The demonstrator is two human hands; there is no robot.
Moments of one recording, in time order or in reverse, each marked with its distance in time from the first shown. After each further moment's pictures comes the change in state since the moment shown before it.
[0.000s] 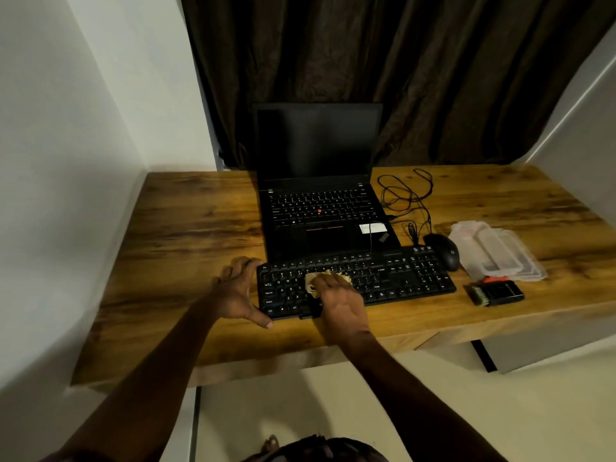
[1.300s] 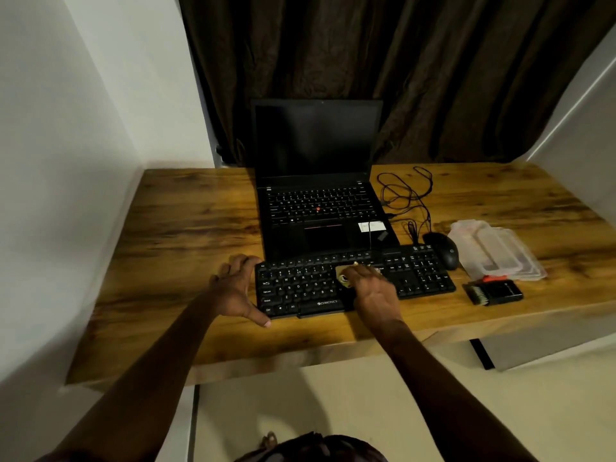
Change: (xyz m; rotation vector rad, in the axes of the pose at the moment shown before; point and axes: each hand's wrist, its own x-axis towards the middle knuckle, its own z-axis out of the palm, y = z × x) left_hand 0.003 0.001 0.000 0.036 -0.017 -0.022; right_hand 0.002 0.063 -0.011 -0.039 0.043 0.087
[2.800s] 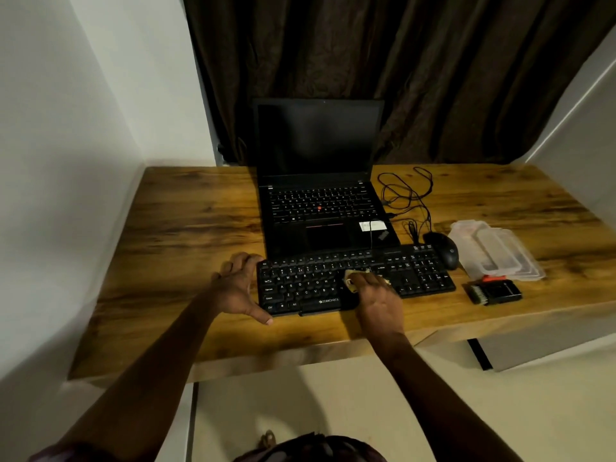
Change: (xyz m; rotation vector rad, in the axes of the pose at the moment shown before) left_hand 0.002 -0.001 0.002 0.011 0.007 0.006; right_hand -0.023 -0.010 -0.001 -0.019 0.007 0.116
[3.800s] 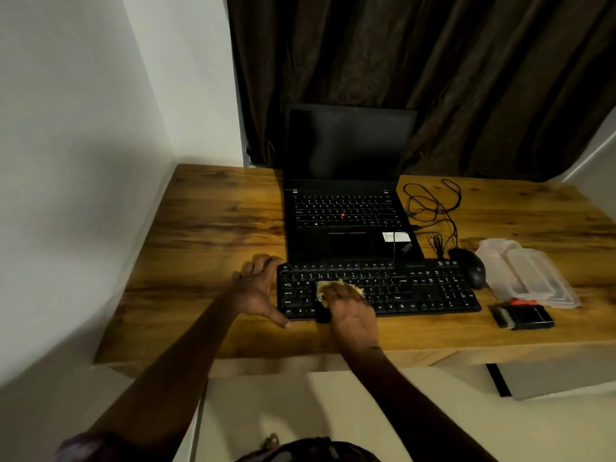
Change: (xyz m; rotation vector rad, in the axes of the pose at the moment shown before) left_hand -0.001 -0.002 0.002 -0.006 0.034 0.009; right_hand 0.006 -0.072 0.016 0.013 -0.082 -0.187
